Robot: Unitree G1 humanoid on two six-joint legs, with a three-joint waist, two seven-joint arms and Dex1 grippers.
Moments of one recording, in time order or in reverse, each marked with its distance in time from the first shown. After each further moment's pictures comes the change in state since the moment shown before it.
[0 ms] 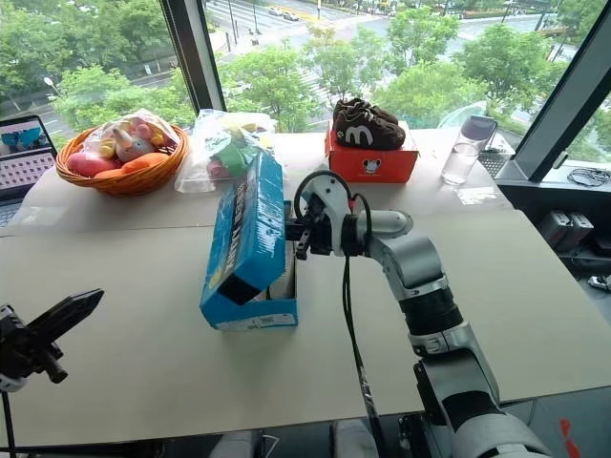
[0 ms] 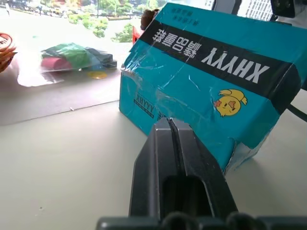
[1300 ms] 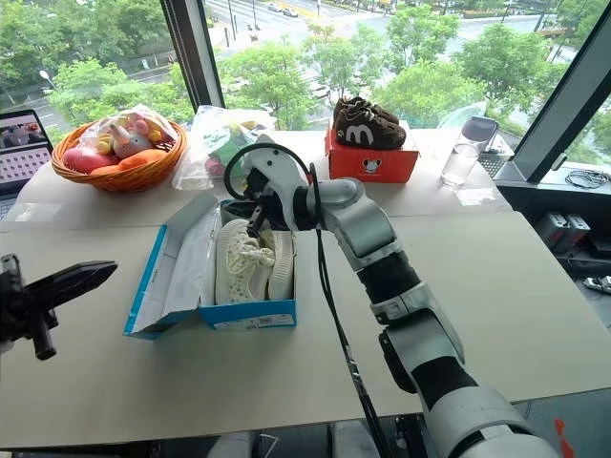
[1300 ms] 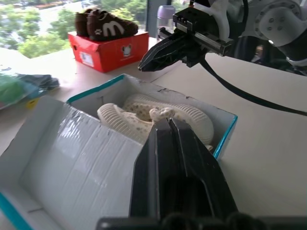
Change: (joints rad) left arm -0.343 0.372 -0.185 0.129 -0.060 0.101 -0.111; right arm -0.186 0.026 0.132 0.052 -0.120 0.034 -0.026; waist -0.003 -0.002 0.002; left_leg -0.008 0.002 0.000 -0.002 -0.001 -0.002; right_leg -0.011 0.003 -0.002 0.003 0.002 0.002
